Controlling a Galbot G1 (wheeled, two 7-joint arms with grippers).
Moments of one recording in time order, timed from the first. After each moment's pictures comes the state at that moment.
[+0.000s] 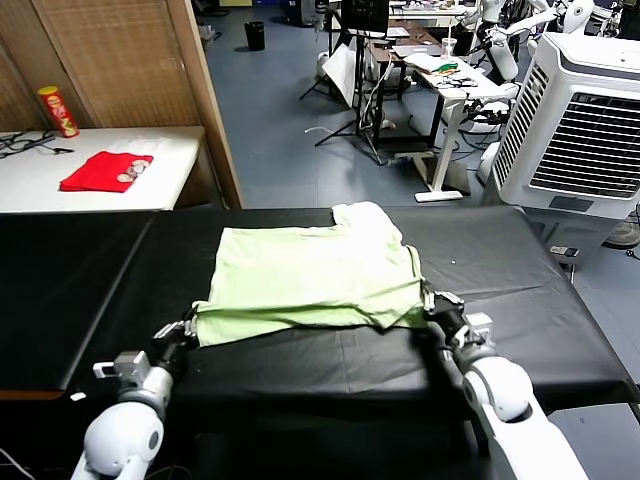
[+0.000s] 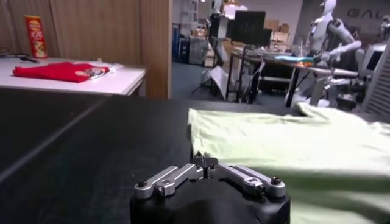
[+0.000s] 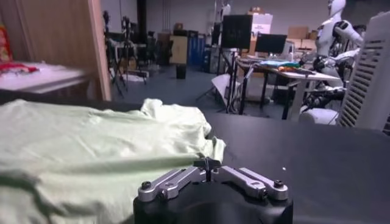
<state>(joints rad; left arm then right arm) 1.38 -1.20 -0.59 -1.93 -0.45 0.32 -0.09 -1.00 1.17 0.35 1.63 0.31 -0.27 -0.03</state>
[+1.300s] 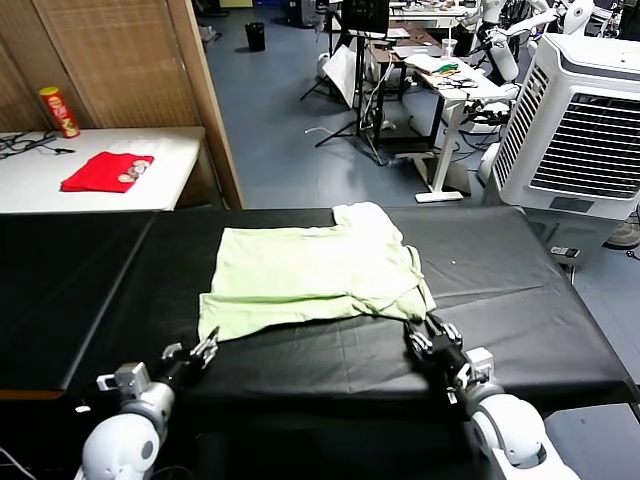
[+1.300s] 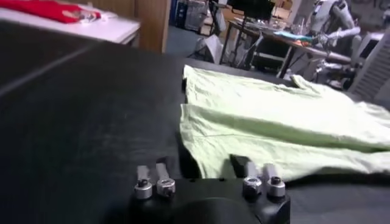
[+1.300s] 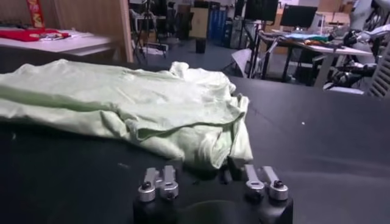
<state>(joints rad) 1.44 -1.20 -0.60 -1.93 -0.61 0.43 -0.07 -1.32 1.14 0.45 1.88 0.29 -0.34 -0.06</state>
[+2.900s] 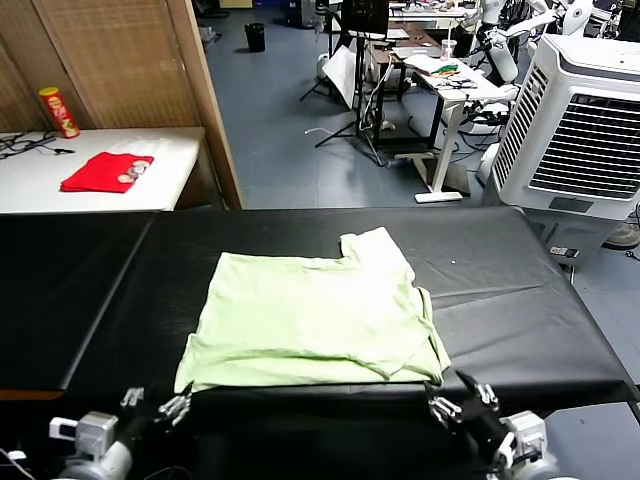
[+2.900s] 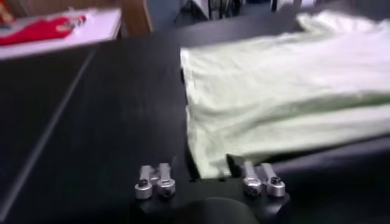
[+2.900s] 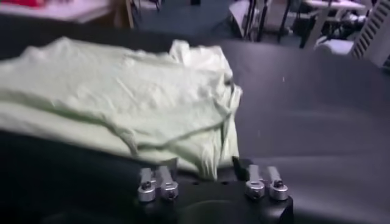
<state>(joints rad) 1.83 -1.02 -0.73 -2.36 -0.55 0.55 -0.16 -1.66 1.04 0.65 2.33 0.48 -0.50 0.03</state>
